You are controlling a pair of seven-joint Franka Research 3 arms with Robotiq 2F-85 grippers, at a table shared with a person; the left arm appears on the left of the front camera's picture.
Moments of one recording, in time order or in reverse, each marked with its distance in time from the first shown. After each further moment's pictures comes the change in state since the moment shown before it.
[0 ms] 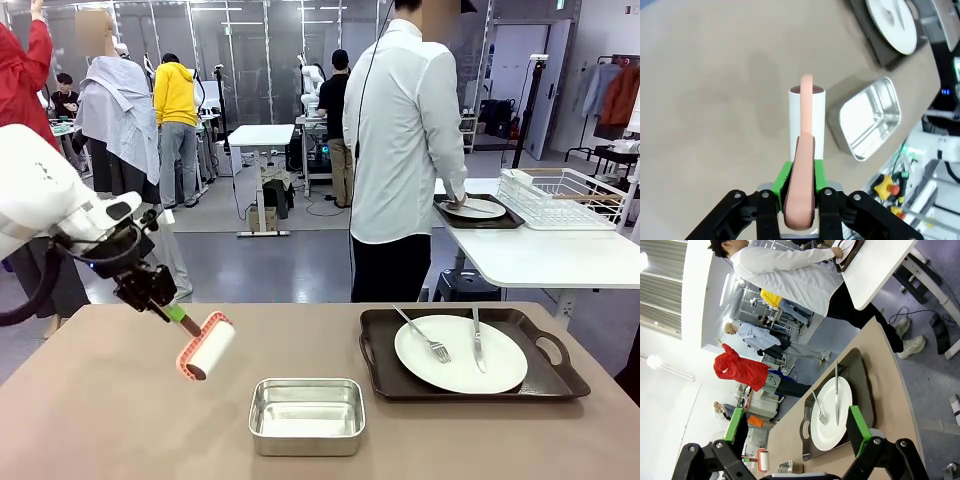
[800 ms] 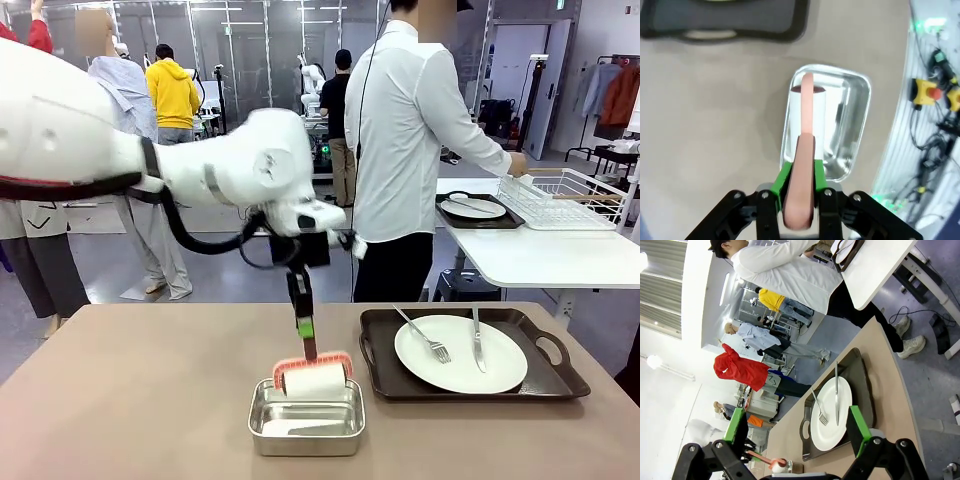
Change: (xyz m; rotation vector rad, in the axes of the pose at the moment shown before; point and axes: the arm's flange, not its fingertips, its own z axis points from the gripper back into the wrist) left arm 0.121 -0.224 -0.123 0.046 0.470 -0.893; right arm 0.000 0.000 0.000 0.000 0.000 0.000
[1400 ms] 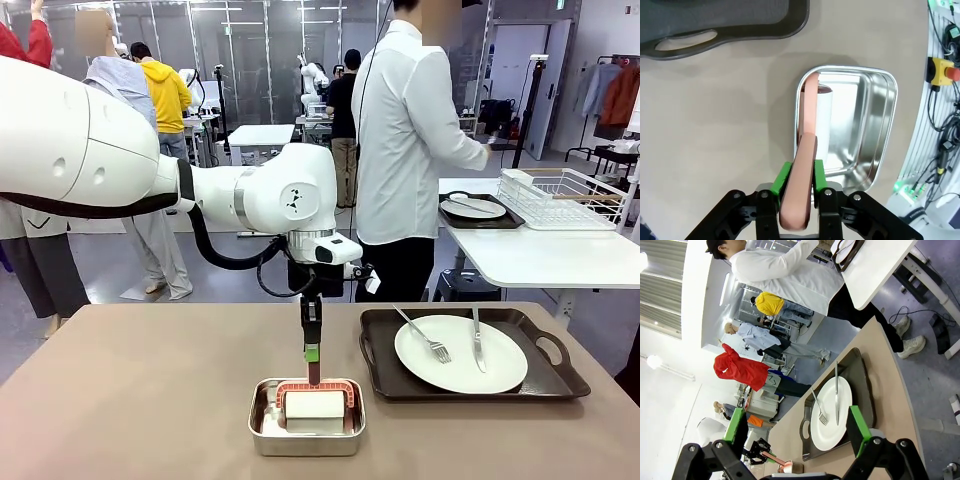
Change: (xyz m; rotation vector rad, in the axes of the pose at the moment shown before) left arm 0.035 0.015 -0.075 -0.006 0.151 -0.135; right arm 0.000 0.000 0.000 0.000 0.001 0.000
